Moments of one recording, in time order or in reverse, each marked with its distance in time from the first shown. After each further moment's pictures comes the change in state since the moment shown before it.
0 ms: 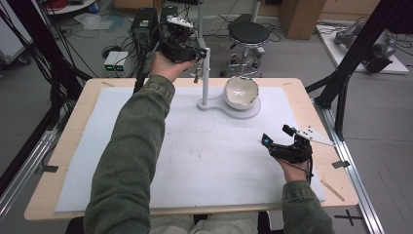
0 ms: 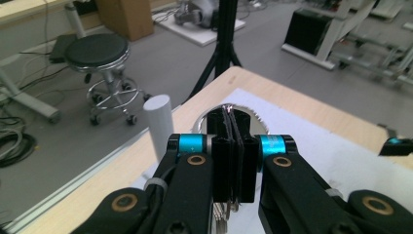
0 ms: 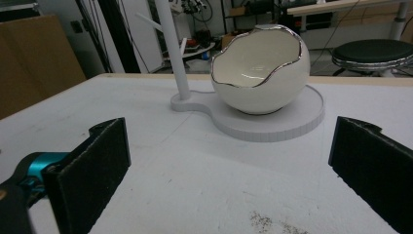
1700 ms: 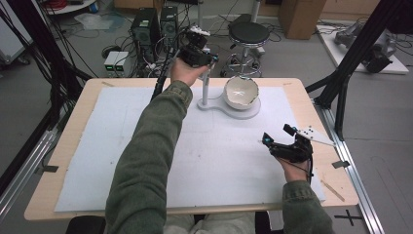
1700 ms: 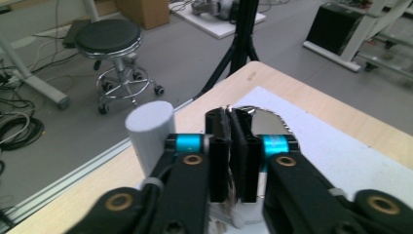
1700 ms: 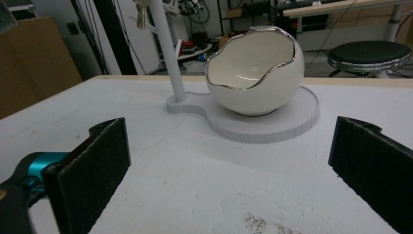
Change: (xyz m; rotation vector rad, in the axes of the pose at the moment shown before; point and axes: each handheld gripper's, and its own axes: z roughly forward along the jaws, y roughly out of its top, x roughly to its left) left arm 0.004 -0.014 0.066 0.023 0.050 -0.055; right arm -0.003 0.000 0.001 -0.007 -0.012 -0.002
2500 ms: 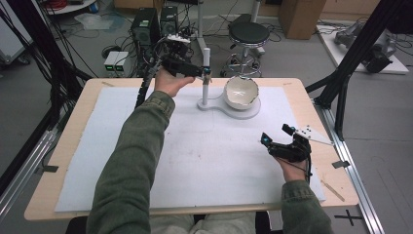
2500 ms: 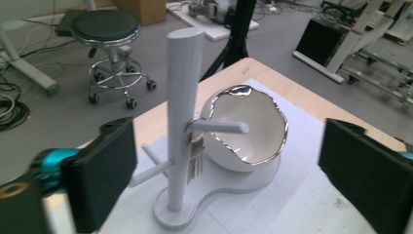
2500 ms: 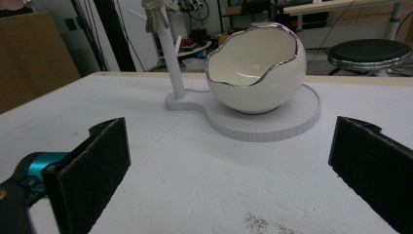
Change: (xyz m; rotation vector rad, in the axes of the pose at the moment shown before) left arm 0.015 -0.035 -0.042 -0.024 0.010 -0.079; right arm 0.001 -0.001 0.004 0.007 -0.005 -0.016
